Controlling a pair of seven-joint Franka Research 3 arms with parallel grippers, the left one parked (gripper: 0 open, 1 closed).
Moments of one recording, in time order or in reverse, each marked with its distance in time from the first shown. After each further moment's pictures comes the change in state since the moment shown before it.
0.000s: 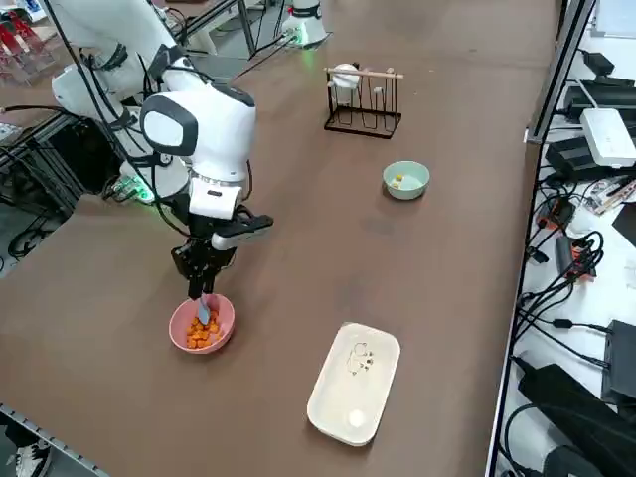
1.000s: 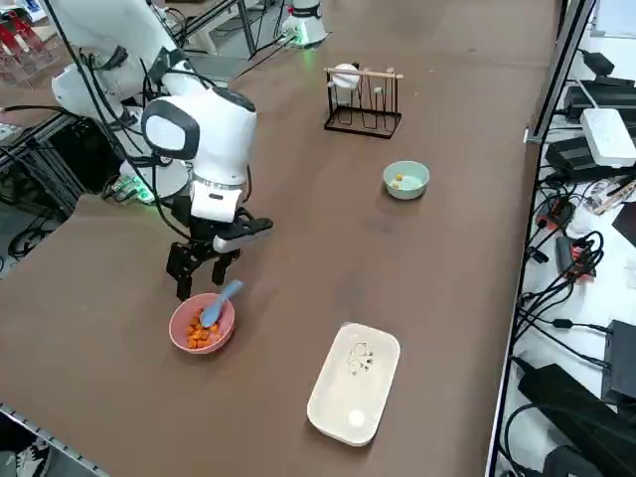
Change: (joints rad) arm -0.001 0.017 0.003 -0.009 -0.005 0.004 0.000
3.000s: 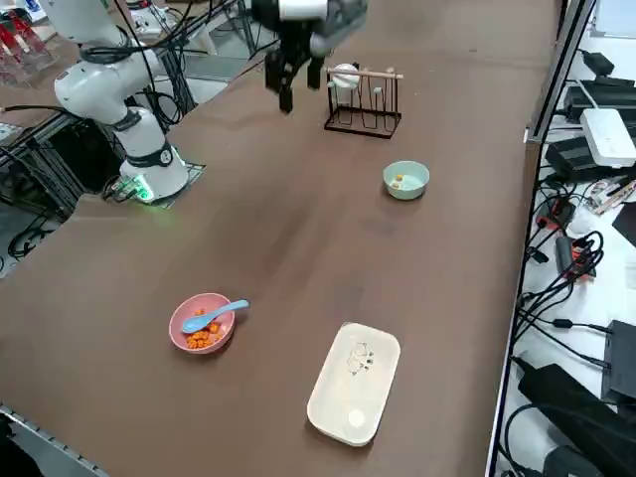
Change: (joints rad) arm 0.288 -0.149 0.159 0.554 0.859 -0.740 -0.190
